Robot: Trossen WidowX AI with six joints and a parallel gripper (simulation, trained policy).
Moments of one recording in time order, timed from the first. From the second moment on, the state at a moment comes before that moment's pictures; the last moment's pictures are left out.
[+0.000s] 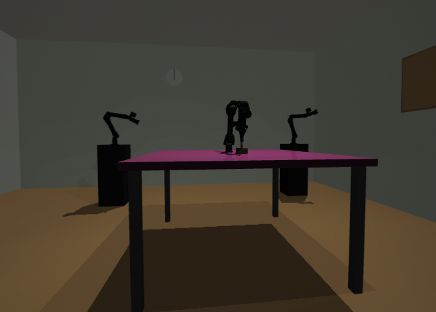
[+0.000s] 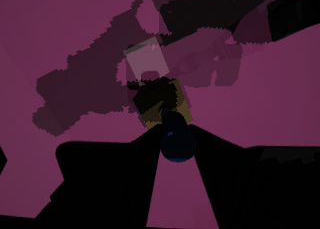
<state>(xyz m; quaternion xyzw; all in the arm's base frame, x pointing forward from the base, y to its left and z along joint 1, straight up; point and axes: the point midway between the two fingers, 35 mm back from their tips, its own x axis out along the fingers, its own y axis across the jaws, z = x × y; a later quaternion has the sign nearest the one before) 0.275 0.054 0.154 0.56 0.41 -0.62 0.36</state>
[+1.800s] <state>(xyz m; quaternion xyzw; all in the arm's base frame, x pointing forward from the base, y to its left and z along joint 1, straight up) 0.276 0.053 0.109 0.55 0.44 -0.60 0.39</state>
